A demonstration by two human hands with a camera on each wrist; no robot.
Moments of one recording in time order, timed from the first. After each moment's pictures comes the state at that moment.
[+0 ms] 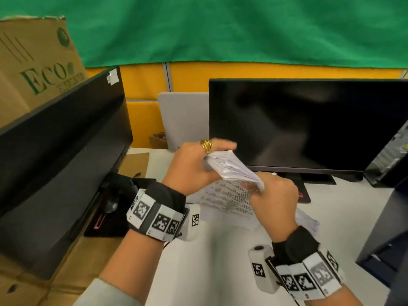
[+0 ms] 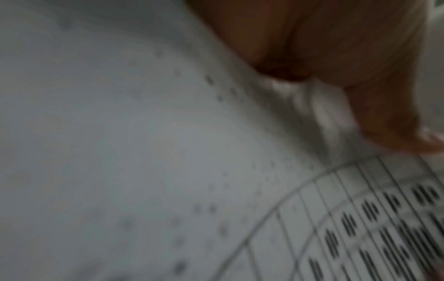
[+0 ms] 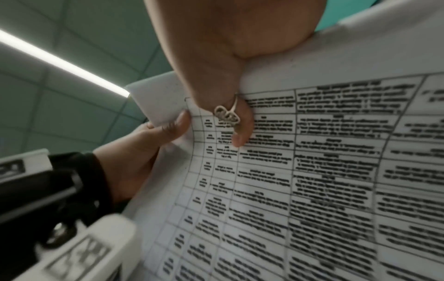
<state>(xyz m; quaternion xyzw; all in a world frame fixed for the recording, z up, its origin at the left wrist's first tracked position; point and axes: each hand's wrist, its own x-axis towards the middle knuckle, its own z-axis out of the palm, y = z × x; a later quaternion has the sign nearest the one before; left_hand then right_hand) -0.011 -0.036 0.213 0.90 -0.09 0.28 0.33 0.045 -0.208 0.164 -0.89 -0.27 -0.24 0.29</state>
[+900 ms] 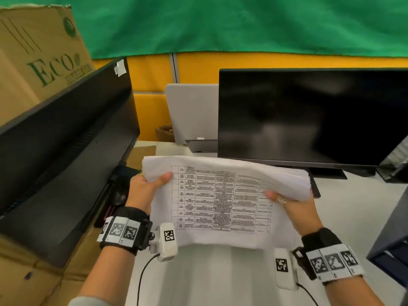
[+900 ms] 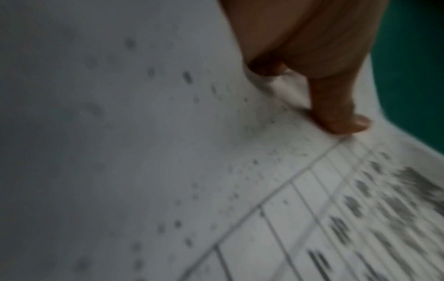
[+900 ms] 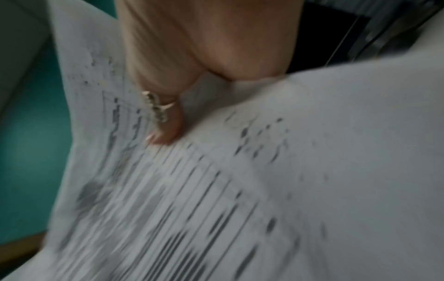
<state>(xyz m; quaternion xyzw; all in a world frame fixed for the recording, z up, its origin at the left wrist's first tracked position) -0.071 0.038 0.132 0.63 0.30 0.26 0.67 0.075 -0.250 0.101 -0.66 -0.20 0.12 0.71</state>
